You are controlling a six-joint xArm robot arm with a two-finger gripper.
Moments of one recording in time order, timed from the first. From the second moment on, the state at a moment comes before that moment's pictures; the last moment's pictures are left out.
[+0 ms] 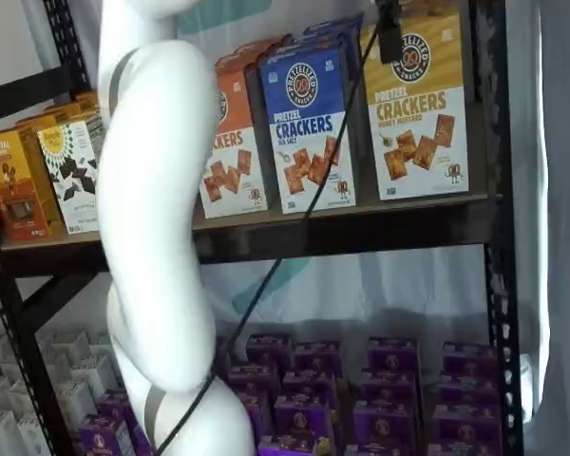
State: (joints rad) arm -0.63 -0.05 -1.96 0.15 1.85 -2.14
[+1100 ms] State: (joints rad) arm -0.65 -0.44 -1.58 0.09 1.95 -2.18
